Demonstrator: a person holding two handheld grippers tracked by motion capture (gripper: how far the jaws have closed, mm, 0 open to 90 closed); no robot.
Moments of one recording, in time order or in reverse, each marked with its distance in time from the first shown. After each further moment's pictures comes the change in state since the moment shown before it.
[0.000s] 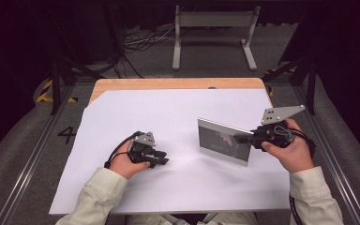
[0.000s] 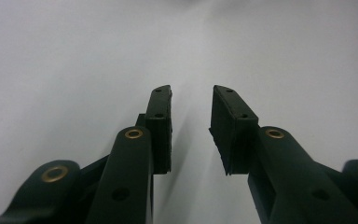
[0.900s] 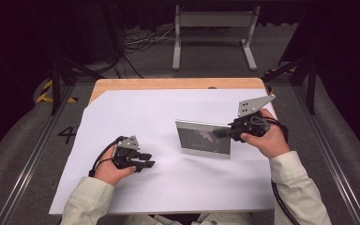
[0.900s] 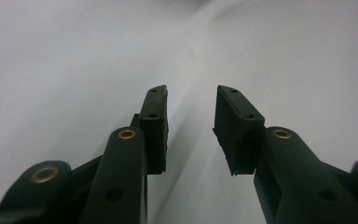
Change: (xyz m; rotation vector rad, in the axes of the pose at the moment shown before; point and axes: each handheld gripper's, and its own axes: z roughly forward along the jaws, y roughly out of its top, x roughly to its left) left arm -0.002 -0.031 -0.029 -0.007 0.082 -0.076; right arm -0.012 0.029 0.051 -0.012 0.153 -0.095
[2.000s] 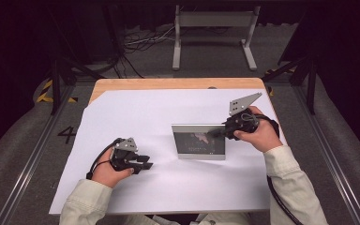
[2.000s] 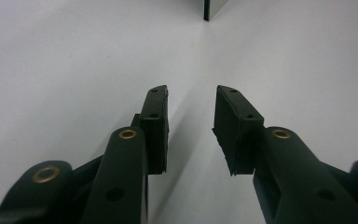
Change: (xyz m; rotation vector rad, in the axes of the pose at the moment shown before) left arm -0.001 -0.005 -0.003 0.007 -0.001 -0.010; right arm -0.026 -0.007 0.024 0.069 0.061 -0.012
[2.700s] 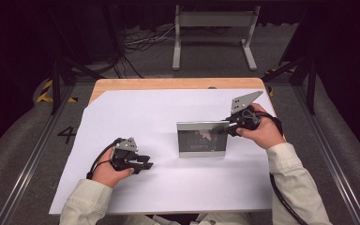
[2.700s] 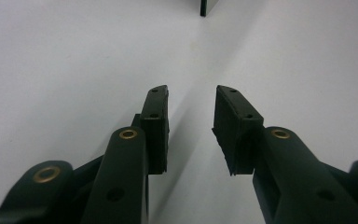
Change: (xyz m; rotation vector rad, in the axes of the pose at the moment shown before) left arm 0.000 0.000 0.002 -0.001 -0.004 0.002; right arm -0.014 -0.006 -0.006 0.059 -0.093 -0.049
